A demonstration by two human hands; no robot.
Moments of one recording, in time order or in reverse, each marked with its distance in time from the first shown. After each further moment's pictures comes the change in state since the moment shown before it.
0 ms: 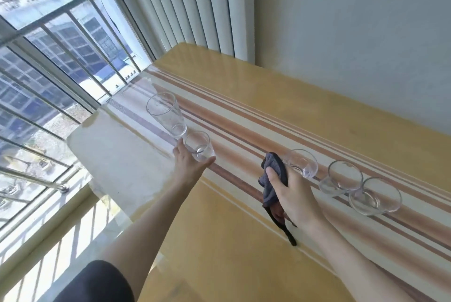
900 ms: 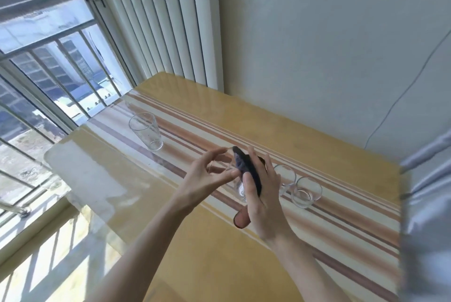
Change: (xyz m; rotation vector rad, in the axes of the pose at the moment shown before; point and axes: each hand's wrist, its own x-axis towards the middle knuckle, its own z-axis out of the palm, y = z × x) left_hand -0.163 0.133 -0.038 -0.374 -0.477 0.408; right_hand -0.108 -0.063 -0.042 0.012 0.062 -0.323
